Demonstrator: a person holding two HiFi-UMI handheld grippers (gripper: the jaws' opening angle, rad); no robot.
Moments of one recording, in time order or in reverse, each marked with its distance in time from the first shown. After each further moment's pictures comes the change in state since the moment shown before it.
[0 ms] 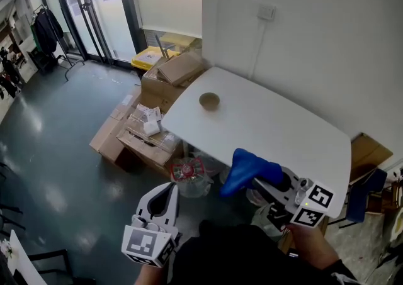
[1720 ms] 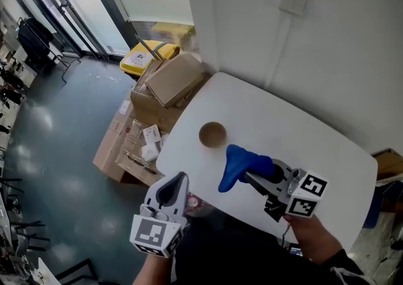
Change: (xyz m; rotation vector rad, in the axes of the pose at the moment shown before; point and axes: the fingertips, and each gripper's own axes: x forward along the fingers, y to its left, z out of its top) left arm 0.343 0.119 0.023 0.073 0.201 -0.027; right arm 0.177 -0.316 0.016 0.208 0.077 0.044
